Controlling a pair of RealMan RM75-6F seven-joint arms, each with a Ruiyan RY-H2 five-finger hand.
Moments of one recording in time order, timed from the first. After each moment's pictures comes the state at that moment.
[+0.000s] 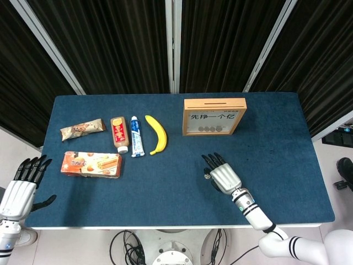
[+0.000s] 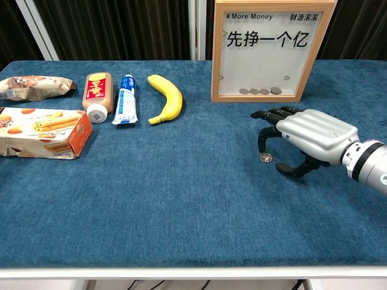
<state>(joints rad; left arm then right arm) -0.11 -1.16 0.00 -1.49 1.63 1.54 -0.05 0.55 -1.70 0.05 -1.23 -1.46 1.02 -0.30</state>
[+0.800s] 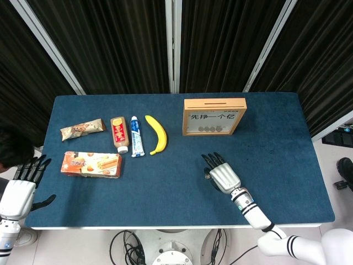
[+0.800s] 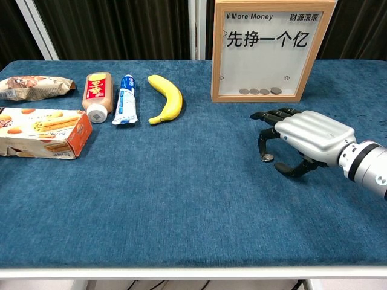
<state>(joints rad) -0.12 -1.15 0.00 -1.49 1.63 1.54 -0.06 0.56 -1.72 0.05 -1.20 -1.44 1.01 -0.30</state>
